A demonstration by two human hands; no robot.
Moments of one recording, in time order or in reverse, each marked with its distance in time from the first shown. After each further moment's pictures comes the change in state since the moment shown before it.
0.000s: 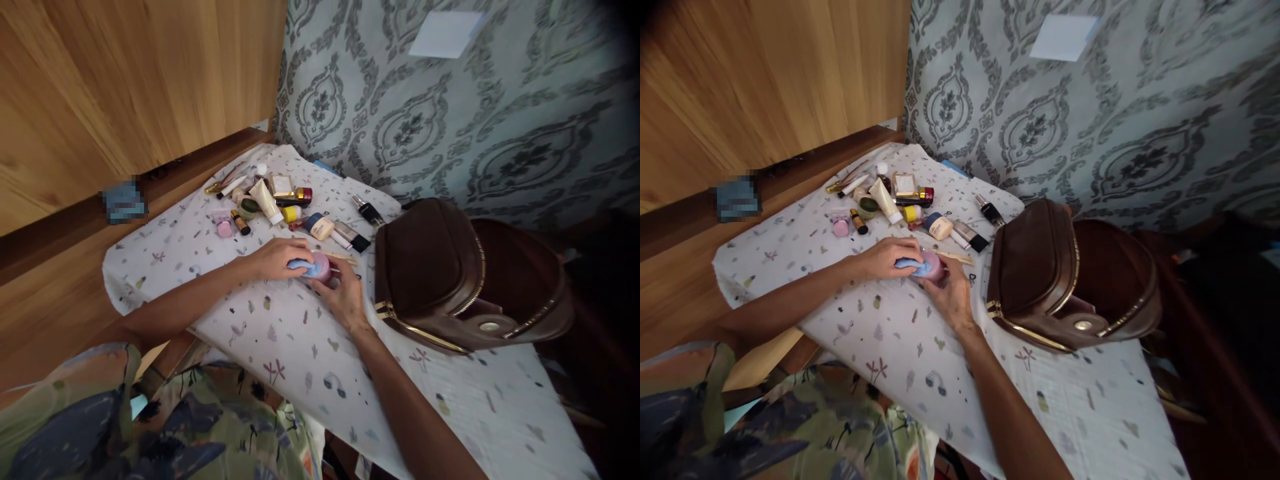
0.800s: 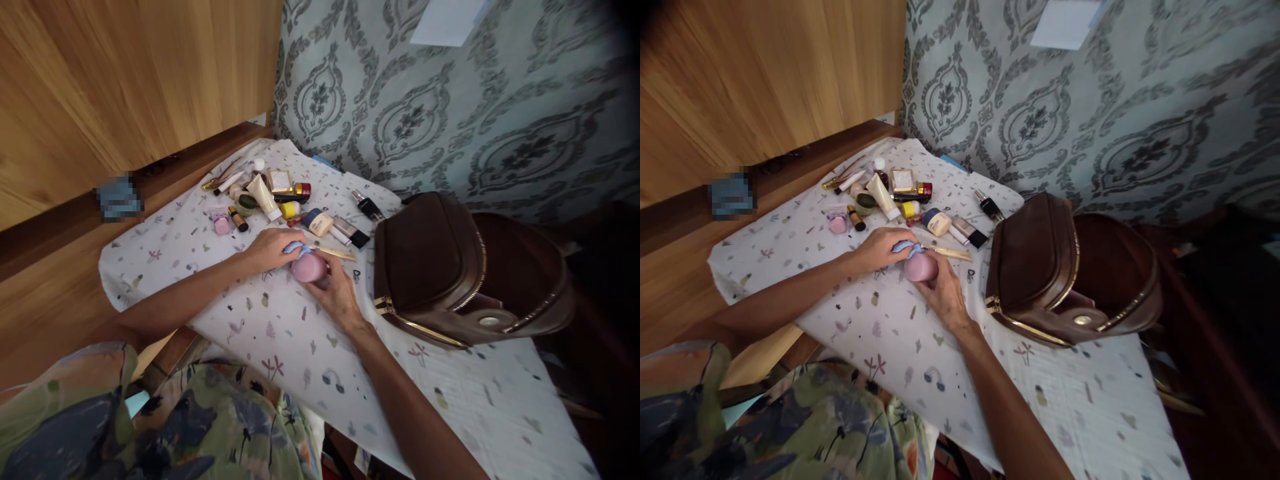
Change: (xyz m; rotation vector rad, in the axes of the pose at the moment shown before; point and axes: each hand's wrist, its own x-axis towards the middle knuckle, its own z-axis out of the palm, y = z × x) left_hand 0.000 -0.003 0.005 0.053 0.158 -0.262; right_hand -0.006 -0.007 -0.001 -0.095 -0.137 -0.120
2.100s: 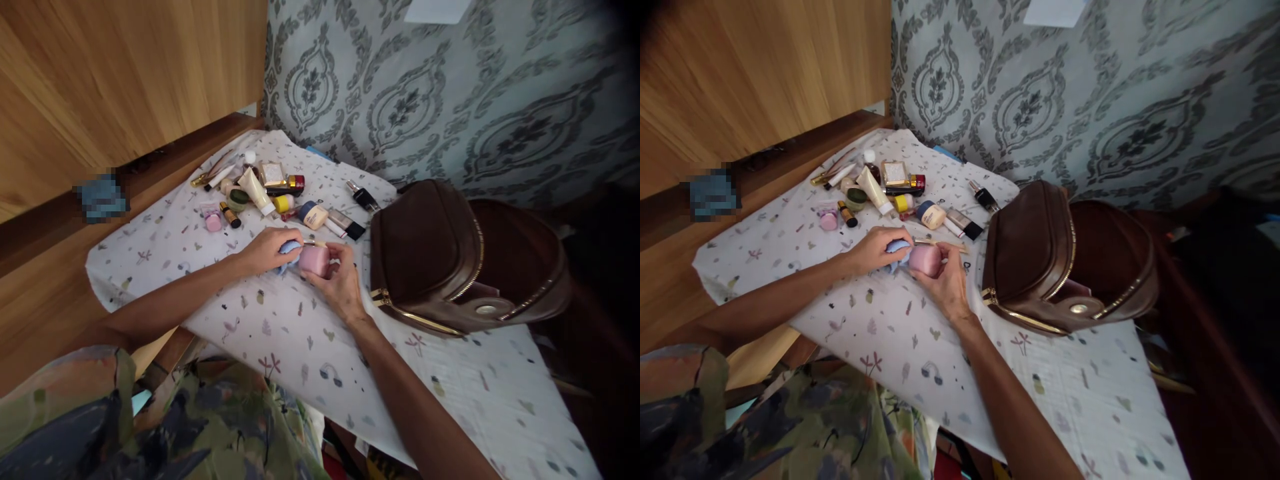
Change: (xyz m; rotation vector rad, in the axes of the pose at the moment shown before) left_hand 0.000 0.012 -0.002 -0.178 -0.053 0.033; right_hand 0.002 0.007 -0.002 0.072 0.158 0.208
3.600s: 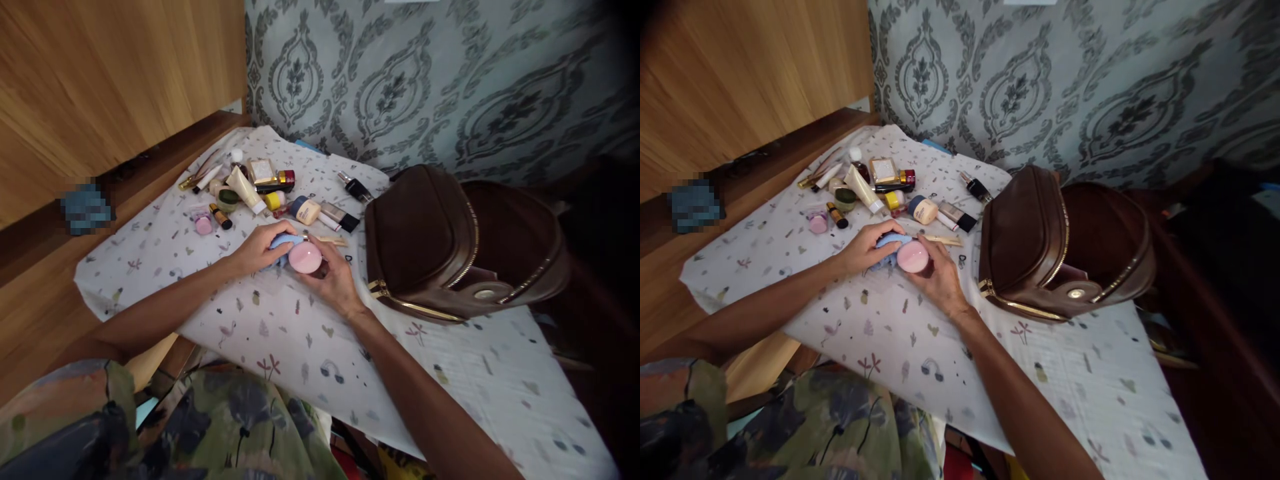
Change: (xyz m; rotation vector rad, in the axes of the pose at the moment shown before) left_hand 0.002 -0.001 -0.001 -0.201 0.003 -0.039; right_hand 0.000 -0.004 0.000 0.088 -0.096 -0.157
